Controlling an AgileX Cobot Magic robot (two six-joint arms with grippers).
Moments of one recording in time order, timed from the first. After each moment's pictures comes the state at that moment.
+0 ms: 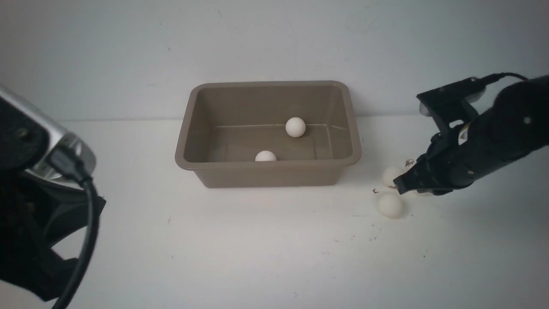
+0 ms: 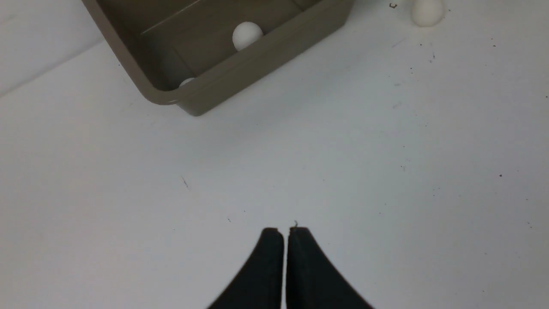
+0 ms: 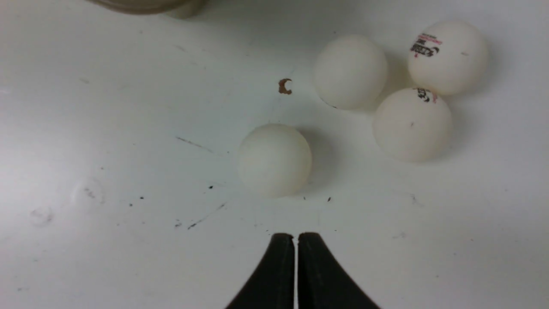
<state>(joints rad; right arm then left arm) 0.36 1.67 -1.15 -0.11 0.77 0.03 -0.40 0.76 -0.92 -0.12 0.95 0.22</state>
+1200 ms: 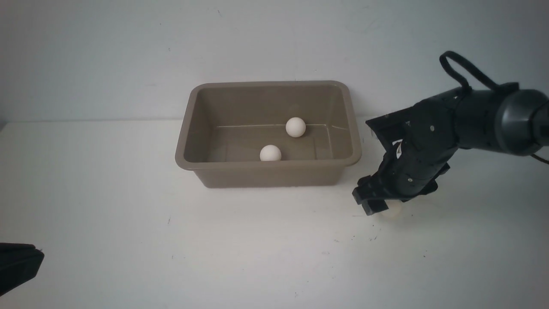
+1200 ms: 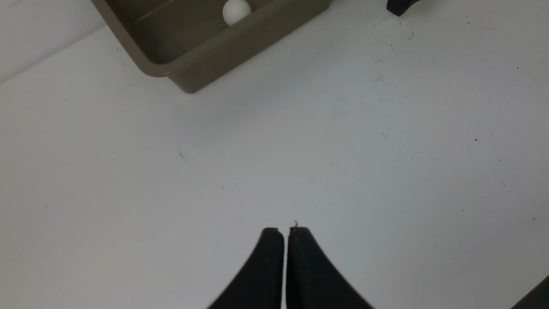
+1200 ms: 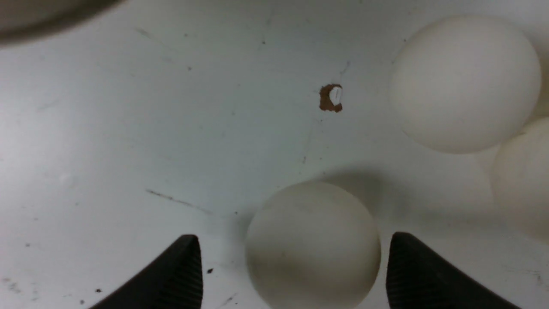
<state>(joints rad) 0.38 1.98 -1.31 -0.07 0.79 0.06 -0.40 0.58 -0.91 -0.12 1.11 0.22</state>
